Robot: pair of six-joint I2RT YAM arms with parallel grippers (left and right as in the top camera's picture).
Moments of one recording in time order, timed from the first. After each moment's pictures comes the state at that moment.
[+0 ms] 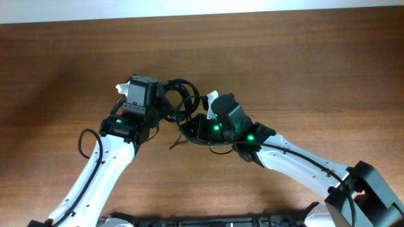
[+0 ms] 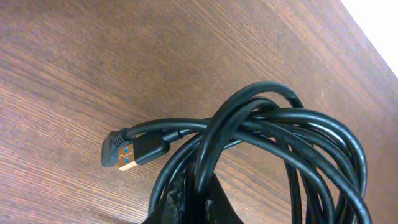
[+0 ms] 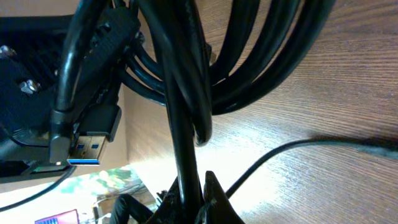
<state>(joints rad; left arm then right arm) -0.29 1.34 0.96 -0.52 -0.06 -0.87 0.71 1.56 0.84 0.10 -0.48 1.07</state>
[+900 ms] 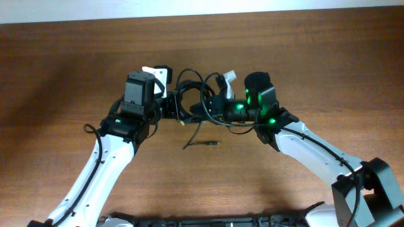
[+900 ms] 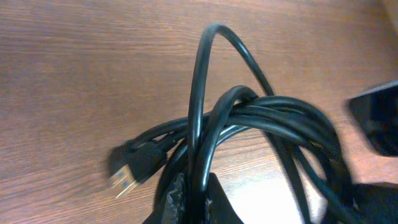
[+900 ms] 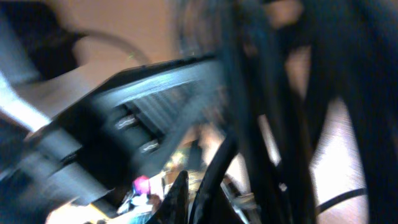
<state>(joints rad) -0.29 1.34 0.96 -0.38 0.27 -0.30 0.46 1.56 0.84 0.27 -0.87 1.16</state>
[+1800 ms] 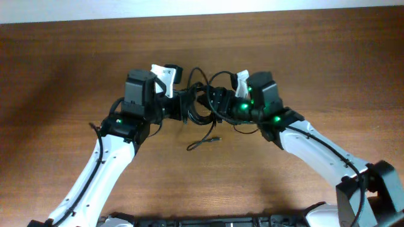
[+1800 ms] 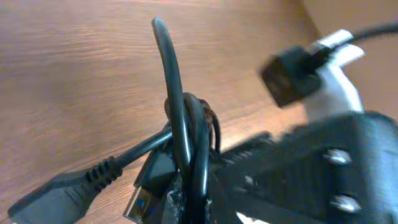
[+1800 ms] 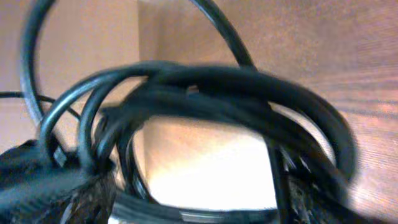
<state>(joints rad) -0.29 1.34 0.96 -0.31 0.47 -0.30 0.41 1.54 0.85 0.08 -0.66 1.01</state>
